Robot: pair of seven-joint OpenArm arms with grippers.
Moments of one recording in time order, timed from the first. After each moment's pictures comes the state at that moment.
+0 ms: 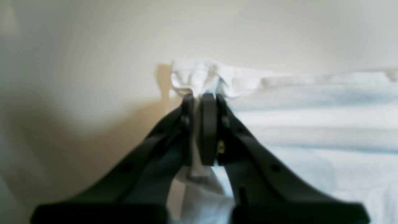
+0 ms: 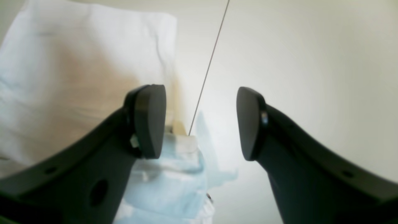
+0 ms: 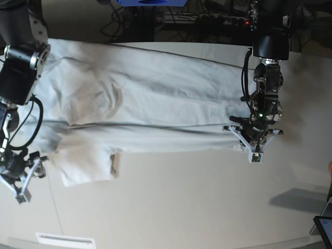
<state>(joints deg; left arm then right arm) -7.6 -20.1 2.3 76.4 -8.7 -1.2 41.1 28.5 17.5 19.4 69.9 4.3 40.7 -59.1</state>
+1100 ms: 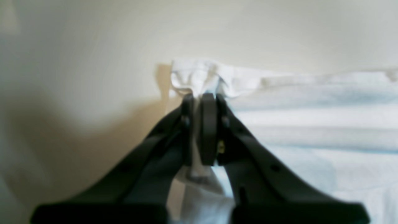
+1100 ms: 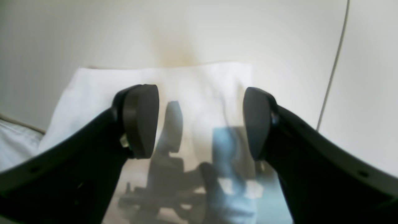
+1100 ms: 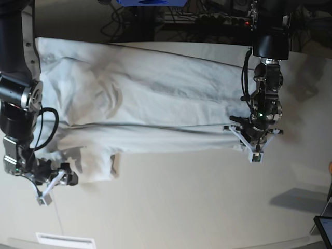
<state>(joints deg) -7.4 -20.1 2.3 76.5 -8.7 -1.2 41.1 44.6 17.7 13.9 21.0 4.2 40.6 -27.9</state>
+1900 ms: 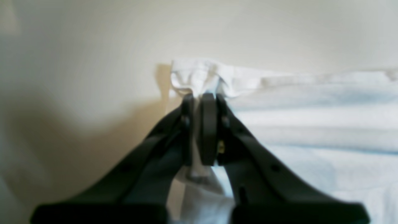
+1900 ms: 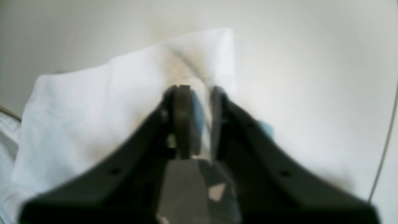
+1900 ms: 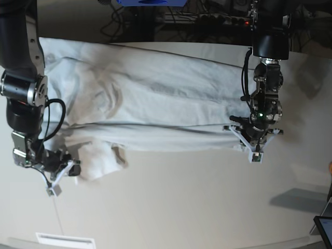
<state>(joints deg) -7.4 -20.1 2.3 76.5 -8.7 -1.2 41.0 42.9 16.1 11.0 17.7 5.0 40.2 -25.0</state>
